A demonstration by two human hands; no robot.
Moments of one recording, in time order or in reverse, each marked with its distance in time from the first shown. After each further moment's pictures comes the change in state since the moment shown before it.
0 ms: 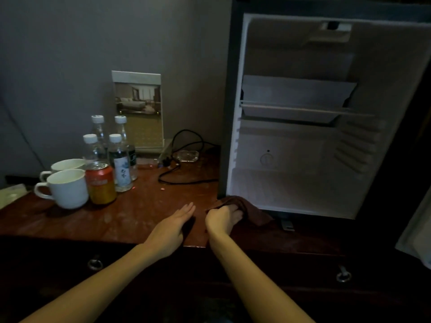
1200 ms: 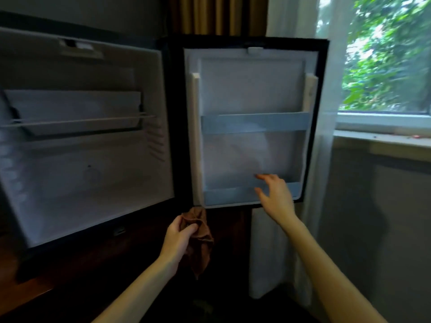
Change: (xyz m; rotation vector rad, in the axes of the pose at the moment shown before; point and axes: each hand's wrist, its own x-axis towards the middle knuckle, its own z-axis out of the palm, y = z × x) left_hand 0.021 0.364 0.109 -1.309 -0.299 -0.131; right_hand -0.024 0.206 -0.483 -0.462 0.700 -0.376
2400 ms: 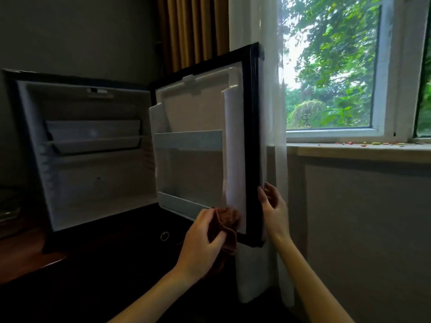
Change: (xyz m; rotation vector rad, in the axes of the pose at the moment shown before) left_hand -0.174 0.013 0.087 0.465 -0.168 0.863; right_hand -0.134 -0.001 -0.101 0.851 0.204 0.155
